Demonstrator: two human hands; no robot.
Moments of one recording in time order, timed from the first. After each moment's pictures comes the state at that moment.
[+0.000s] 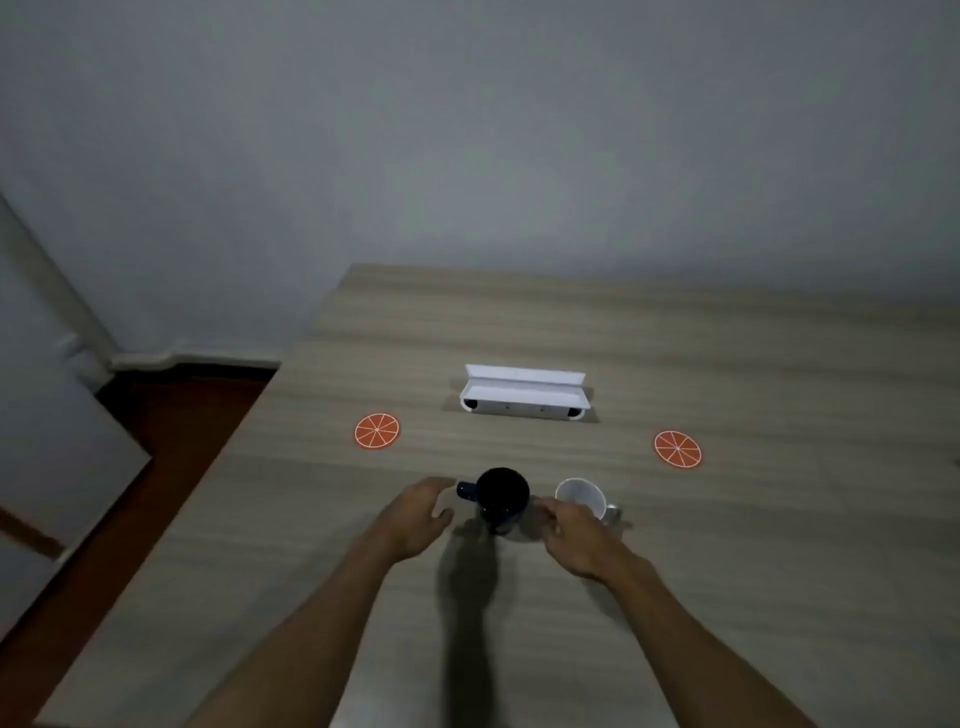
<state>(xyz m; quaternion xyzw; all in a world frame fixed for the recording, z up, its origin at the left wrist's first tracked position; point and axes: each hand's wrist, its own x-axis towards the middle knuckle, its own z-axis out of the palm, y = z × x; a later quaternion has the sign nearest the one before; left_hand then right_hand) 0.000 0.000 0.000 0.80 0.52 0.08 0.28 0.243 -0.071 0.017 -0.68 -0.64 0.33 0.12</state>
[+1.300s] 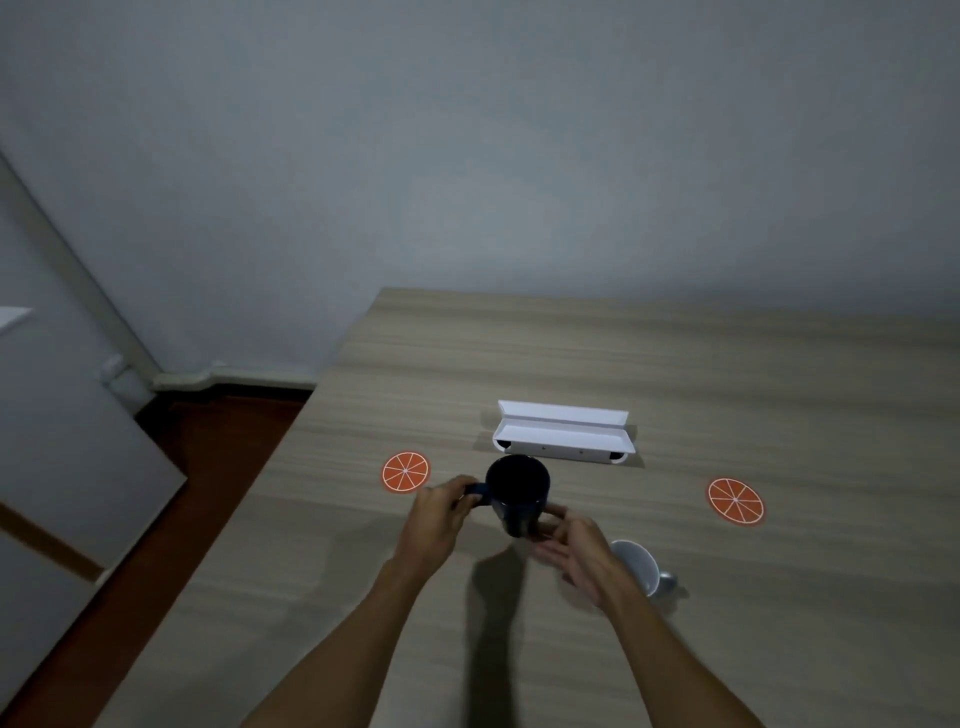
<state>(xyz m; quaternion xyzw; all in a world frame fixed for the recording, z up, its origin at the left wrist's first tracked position) 0.001 0.073 0.005 0.75 0.52 0.31 0.28 0.205 0.031 -0.002 -0.62 -0.19 0.63 0.43</state>
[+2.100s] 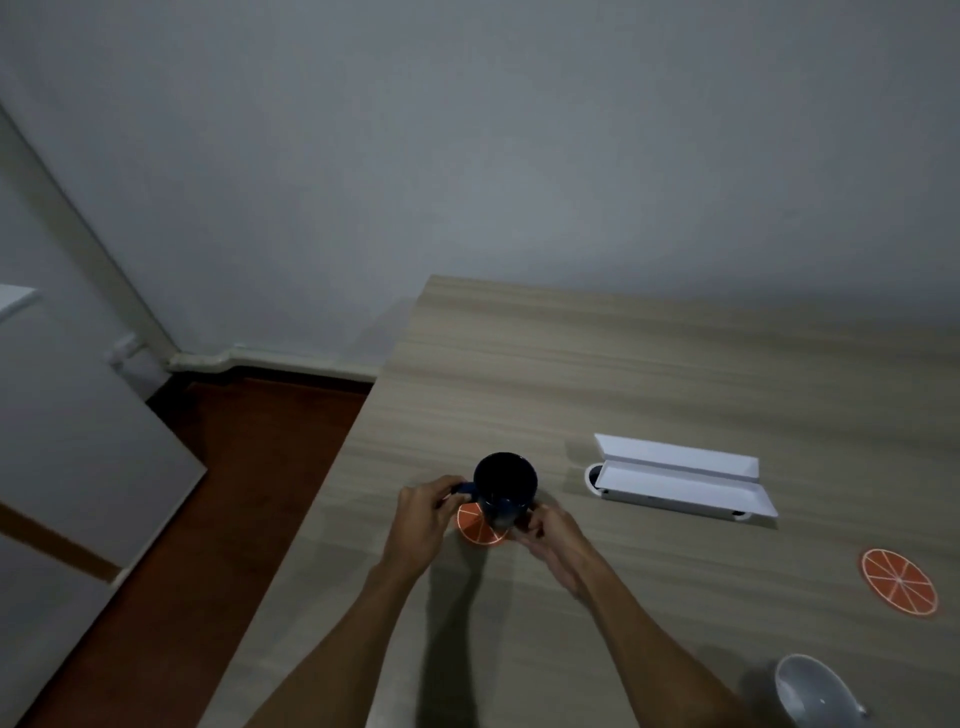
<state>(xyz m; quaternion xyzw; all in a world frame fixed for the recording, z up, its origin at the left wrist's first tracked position) -0.148 0.222 -0.034 0.70 0.56 0.33 0.30 0.044 0.201 -0.032 -0.60 -0.20 0.66 0.40</state>
